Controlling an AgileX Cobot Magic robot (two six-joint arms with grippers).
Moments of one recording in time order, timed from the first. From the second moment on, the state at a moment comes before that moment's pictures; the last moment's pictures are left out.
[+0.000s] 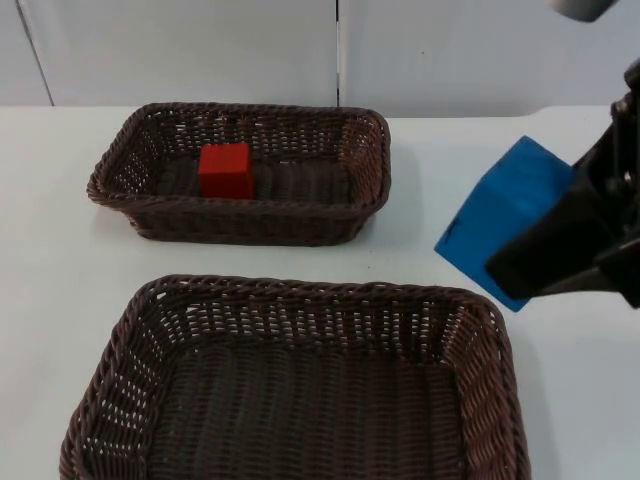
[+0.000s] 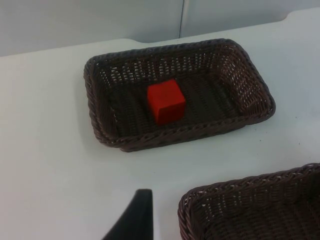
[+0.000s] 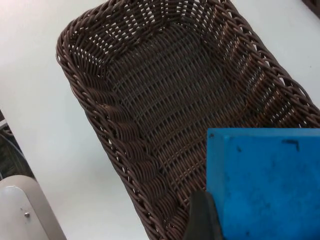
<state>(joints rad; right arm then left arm) 0.75 1.26 -0.85 0.29 0.62 -0.40 -0.24 0.76 -0.76 -0.18 0.67 0.10</state>
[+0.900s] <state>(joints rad) 0.75 1.27 -0.86 0.30 0.56 -0.41 -0.24 0.76 -0.76 -0.18 0.67 0.10</state>
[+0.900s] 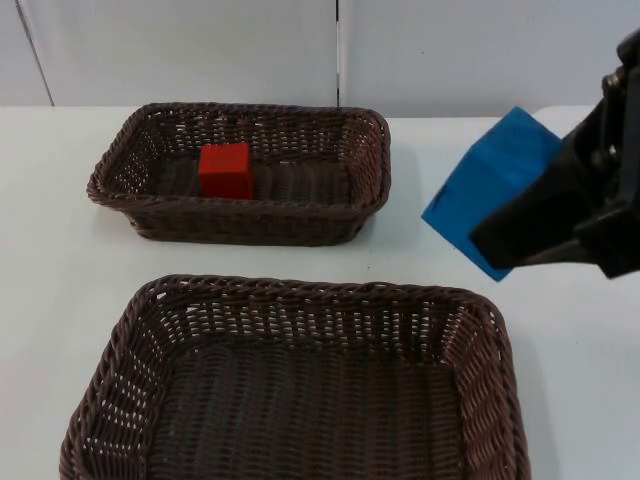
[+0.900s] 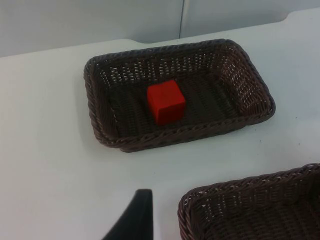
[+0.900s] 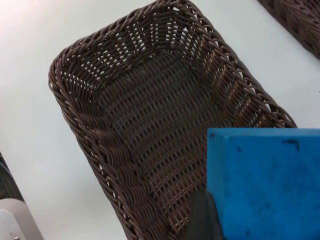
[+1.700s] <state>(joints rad) 0.85 1.89 -1.19 0.29 0.51 -0.43 -0.24 0.76 -0.76 -0.18 0.67 0.10</state>
